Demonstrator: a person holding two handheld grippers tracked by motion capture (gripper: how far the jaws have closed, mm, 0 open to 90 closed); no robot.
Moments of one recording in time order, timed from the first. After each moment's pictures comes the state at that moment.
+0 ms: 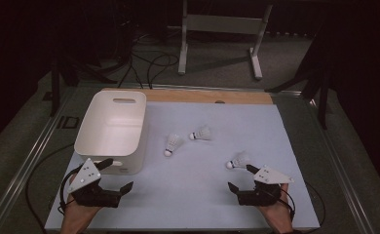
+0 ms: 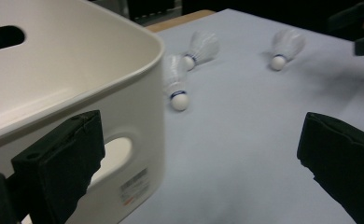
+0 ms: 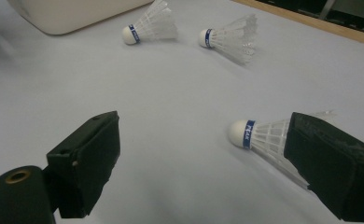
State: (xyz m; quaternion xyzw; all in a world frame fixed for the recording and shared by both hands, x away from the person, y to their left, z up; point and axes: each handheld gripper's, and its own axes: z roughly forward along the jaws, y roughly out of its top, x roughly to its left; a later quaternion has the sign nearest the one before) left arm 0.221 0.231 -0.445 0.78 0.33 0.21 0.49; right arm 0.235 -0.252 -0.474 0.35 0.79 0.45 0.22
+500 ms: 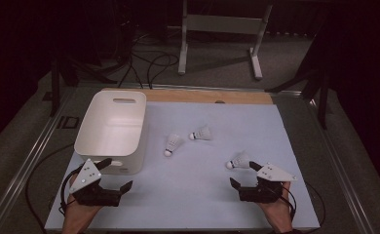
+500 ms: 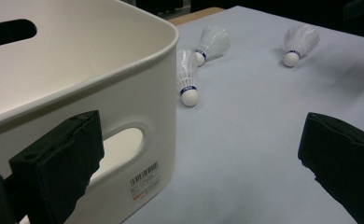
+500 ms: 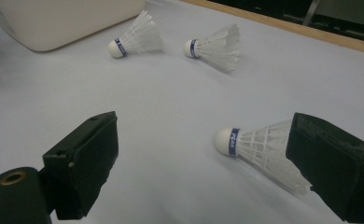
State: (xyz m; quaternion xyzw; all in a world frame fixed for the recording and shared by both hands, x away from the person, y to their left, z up) left arm 0.223 0.230 -0.453 0.77 0.34 0.22 0.49; right arm 0.240 -0.256 -0.472 0.37 0.77 0.46 0.22
